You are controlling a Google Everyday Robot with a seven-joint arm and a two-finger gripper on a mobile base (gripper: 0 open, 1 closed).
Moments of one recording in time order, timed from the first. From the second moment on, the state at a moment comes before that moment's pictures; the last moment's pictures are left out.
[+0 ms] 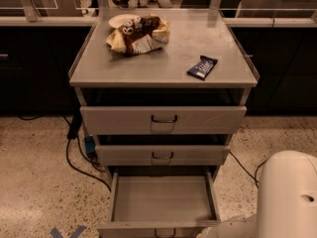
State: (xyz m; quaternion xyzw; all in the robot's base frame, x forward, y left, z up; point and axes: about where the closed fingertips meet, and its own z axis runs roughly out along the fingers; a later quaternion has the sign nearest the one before) arm 0.352 -0.163 0.212 -0.70 0.69 0.12 0.14
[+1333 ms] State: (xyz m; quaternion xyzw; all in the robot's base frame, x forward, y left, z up) arm 0.378 -0.139 0.138 -0.73 0.66 0.10 0.15
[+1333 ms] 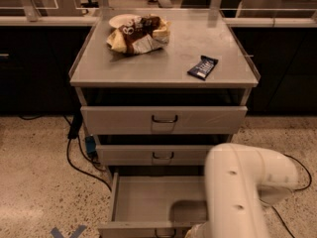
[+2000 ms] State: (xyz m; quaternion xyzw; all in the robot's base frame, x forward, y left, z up) arm 0.355 -0.121 0.121 -0.78 0.62 0.04 0.12
